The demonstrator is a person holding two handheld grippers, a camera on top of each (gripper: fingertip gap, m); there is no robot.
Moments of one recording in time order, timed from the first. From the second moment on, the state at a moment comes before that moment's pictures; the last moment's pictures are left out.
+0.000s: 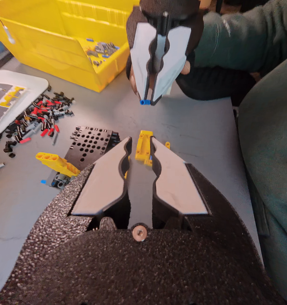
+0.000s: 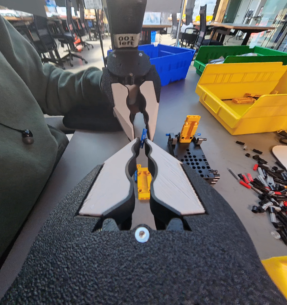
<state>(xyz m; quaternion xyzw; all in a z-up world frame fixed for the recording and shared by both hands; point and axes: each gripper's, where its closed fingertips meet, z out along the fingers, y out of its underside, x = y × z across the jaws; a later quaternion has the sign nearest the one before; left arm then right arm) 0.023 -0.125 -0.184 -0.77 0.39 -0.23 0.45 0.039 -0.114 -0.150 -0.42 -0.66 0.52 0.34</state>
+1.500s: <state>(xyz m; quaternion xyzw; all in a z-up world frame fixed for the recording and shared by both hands) 0.035 -0.114 -0.114 -0.67 0.24 -0.46 0.54 0.030 -0.116 -0.119 -0.37 -0.64 0.49 0.47</state>
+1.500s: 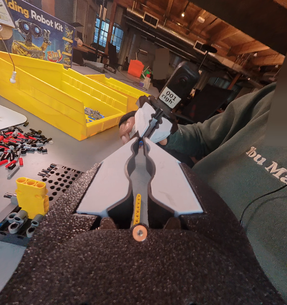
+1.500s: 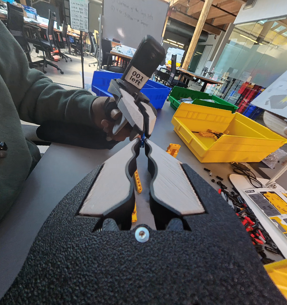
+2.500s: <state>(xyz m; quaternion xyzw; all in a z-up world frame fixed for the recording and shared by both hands) 0.031 -0.120 -0.116 -0.67 0.23 -0.50 0.50 0.029 -0.125 -0.111 -0.35 -0.69 0.44 0.45</state>
